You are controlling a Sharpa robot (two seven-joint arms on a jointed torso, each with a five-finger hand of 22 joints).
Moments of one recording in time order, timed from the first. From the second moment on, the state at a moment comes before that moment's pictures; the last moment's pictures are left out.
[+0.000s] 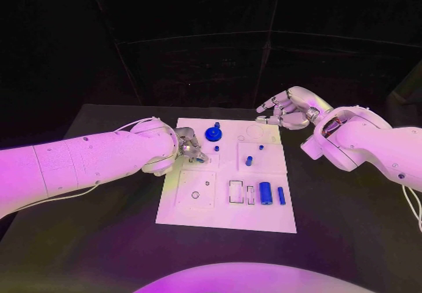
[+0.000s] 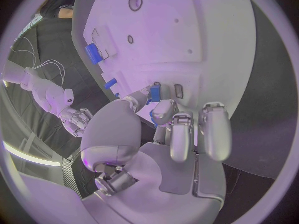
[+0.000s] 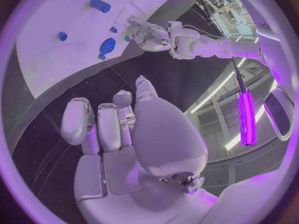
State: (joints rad) left arm 1.31 -0.63 -0.20 1.39 -1.04 -0.08 -0.52; left_hand 1.02 -0.07 0.57 -0.01 0.09 0.95 0.01 0.72 0.56 1.34 -0.06 1.17 1.06 1.47 -0.11 1.57 1.31 0.06 1.47 0.01 1.39 1.31; right arm 1.24 -0.92 0.00 1.59 -0.99 -0.39 0.02; right_hand 1.45 0.00 -0.17 0.24 0.35 0.91 0.15 0.15 0.07 1.22 0.06 0.96 0.95 1.47 -0.01 1.31 1.22 0.08 1.32 0.10 1.37 1.20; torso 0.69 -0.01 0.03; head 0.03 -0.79
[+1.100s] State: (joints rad) left arm 1.33 -0.60 -0.20 1.35 -1.04 0.00 -0.52; left_hand 0.96 -0.03 0.61 -0.01 0.06 0.97 0.01 0.72 0.55 1.37 -0.06 1.19 1.08 1.47 -0.11 1.57 1.31 0.06 1.47 0.01 1.39 1.31; right arm 1.24 -0.92 0.00 1.59 -0.99 -0.38 0.02; right_hand 1.45 0.00 -0.18 0.24 0.35 0.91 0.15 0.15 0.07 1.22 0.06 0.96 0.95 1.47 -0.01 1.31 1.22 0.08 1.32 0.10 1.36 1.19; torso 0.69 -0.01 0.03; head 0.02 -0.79
